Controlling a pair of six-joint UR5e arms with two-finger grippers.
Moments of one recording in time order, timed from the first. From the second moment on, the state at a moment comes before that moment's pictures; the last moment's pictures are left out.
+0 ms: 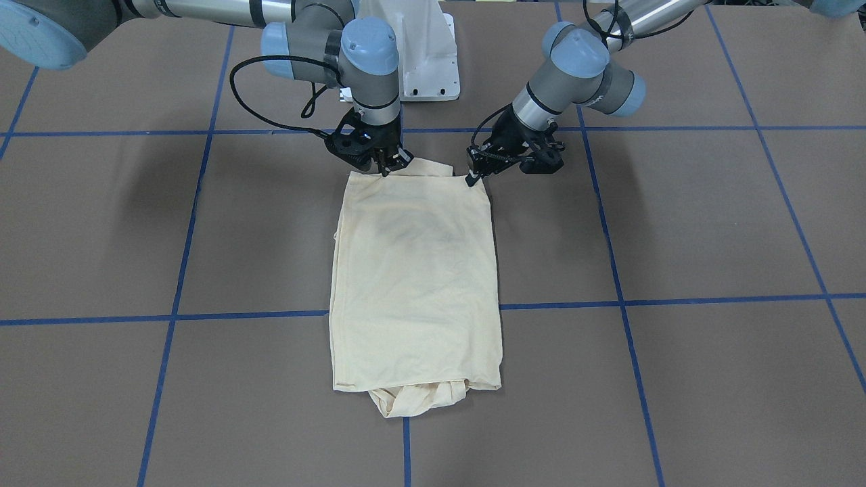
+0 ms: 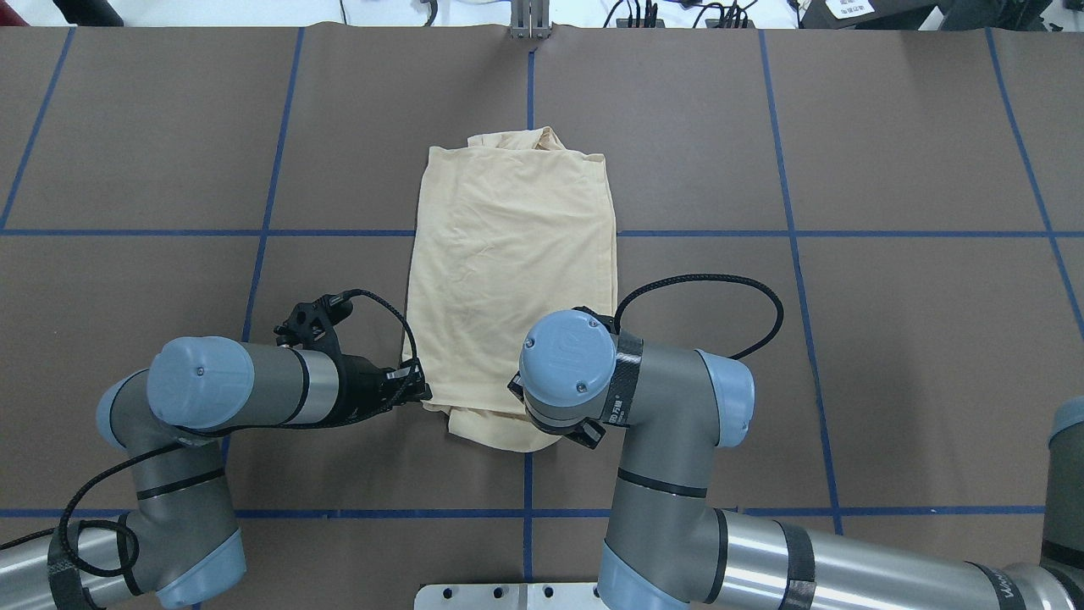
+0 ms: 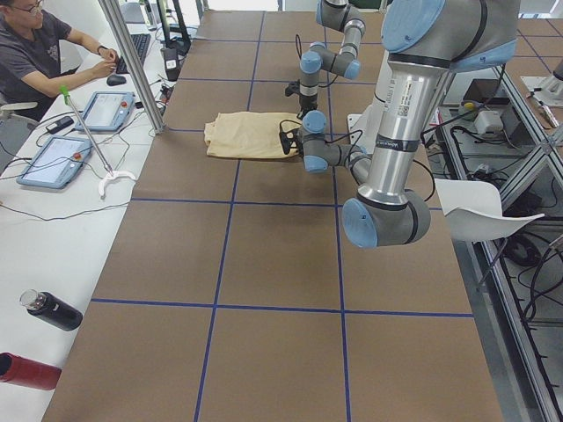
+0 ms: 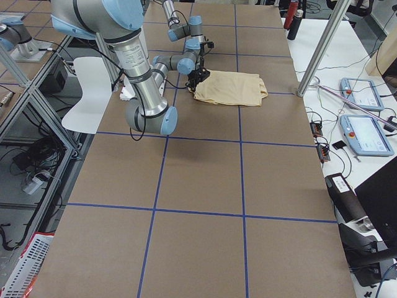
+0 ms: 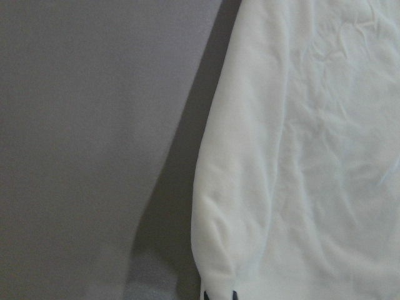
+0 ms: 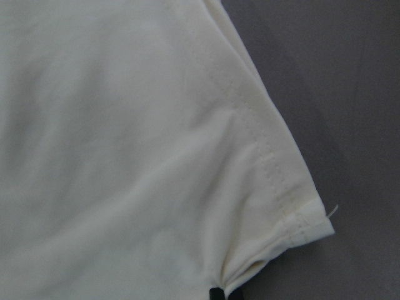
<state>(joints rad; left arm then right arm) -0.40 -1.87 -1.70 -2.43 -1.78 -1.77 0.32 -0.89 1.65 -1.57 1.79 1.98</state>
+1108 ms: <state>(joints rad) -0.27 -1.83 -1.82 -2.40 -1.78 -1.77 0.30 -1.00 1.83 -1.57 1.89 1.98</state>
